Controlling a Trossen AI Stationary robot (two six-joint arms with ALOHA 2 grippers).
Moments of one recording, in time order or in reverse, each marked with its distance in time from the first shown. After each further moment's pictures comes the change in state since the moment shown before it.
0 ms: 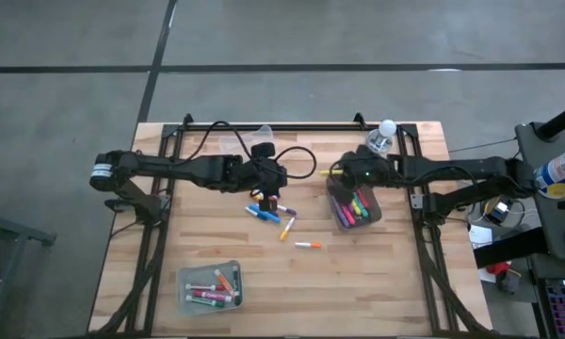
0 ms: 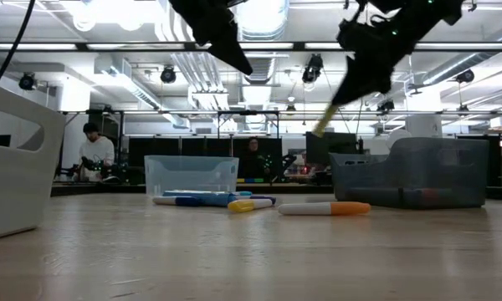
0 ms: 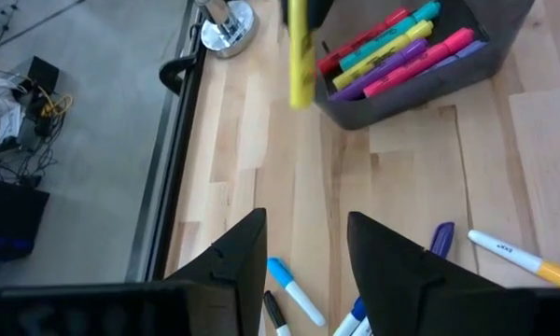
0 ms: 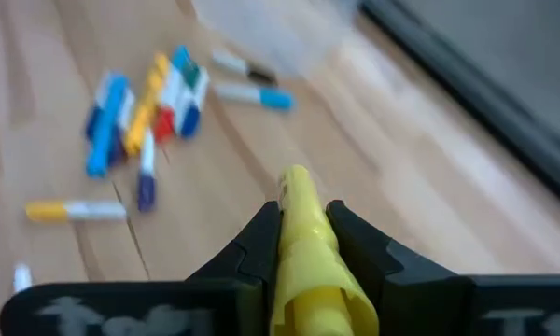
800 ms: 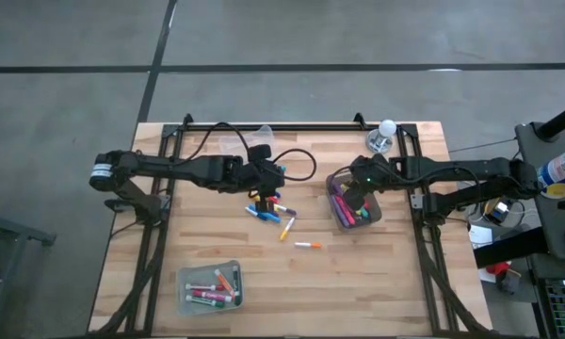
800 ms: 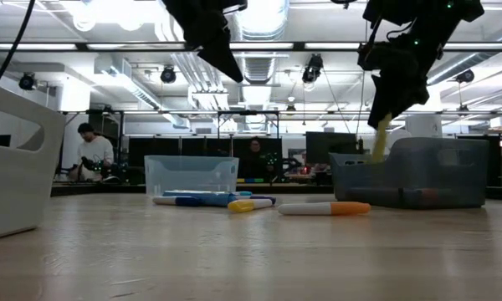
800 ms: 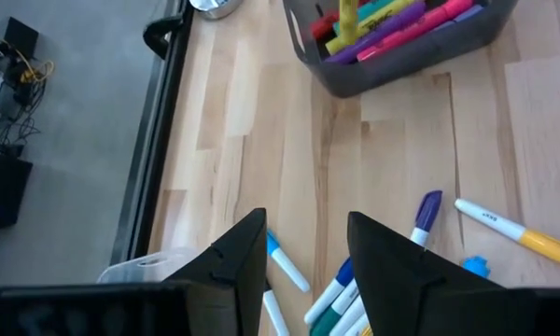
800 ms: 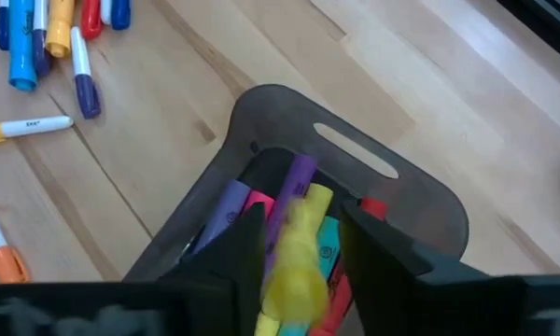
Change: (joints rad) left arm -0.001 0.000 0.000 -0.088 0.003 -0.067; right arm 0.005 -0.034 -0.020 -0.282 -0.004 0.222
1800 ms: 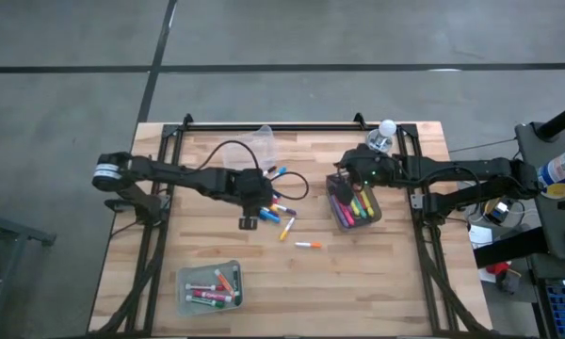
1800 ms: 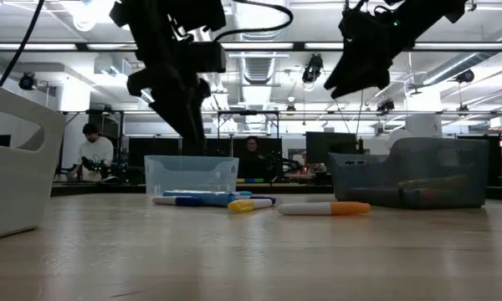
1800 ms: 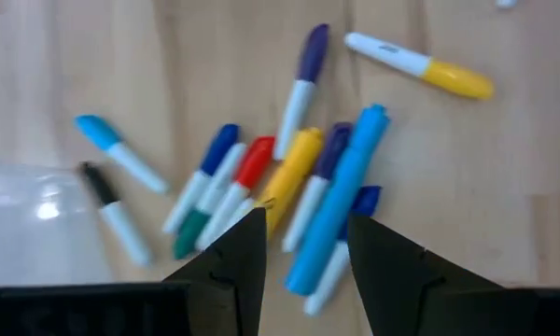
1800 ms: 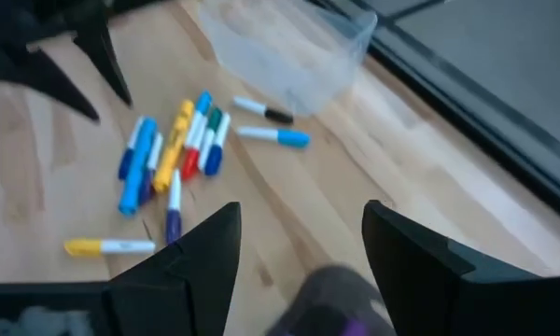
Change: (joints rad) left arm 0.000 0.022 -0.245 -0.019 0.236 -0.048; right arm 0.000 -0.005 0.004 0.381 -0.006 -0.220
